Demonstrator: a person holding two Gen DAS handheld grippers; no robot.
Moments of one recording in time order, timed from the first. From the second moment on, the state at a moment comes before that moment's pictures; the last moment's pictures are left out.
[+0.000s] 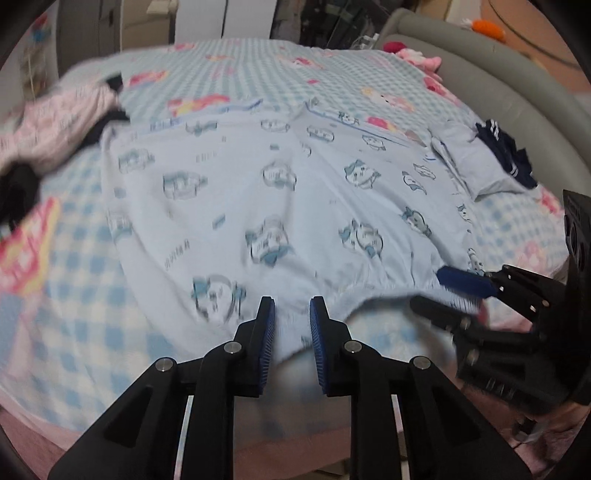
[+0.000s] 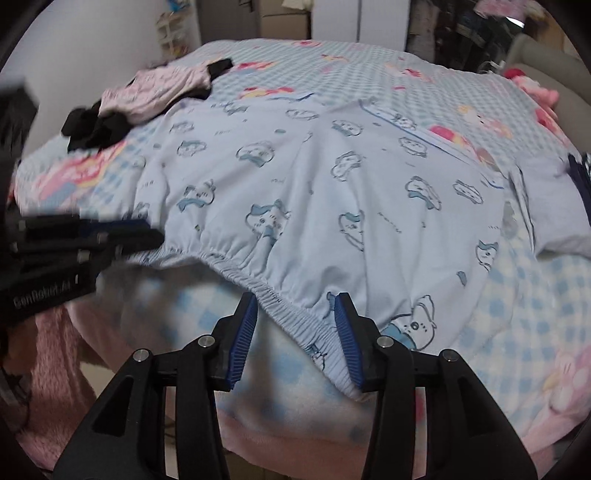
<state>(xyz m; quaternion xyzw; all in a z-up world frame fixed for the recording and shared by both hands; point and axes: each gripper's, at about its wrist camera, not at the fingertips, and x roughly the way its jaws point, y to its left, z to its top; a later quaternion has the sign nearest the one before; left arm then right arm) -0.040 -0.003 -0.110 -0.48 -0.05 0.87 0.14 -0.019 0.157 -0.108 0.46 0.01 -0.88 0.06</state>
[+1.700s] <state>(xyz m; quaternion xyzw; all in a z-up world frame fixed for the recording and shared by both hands) -0.064 0.024 -0.098 -0.45 -0.03 0.88 0.17 -0.035 0.141 -0.099 0.46 0.06 -0.88 0.07</state>
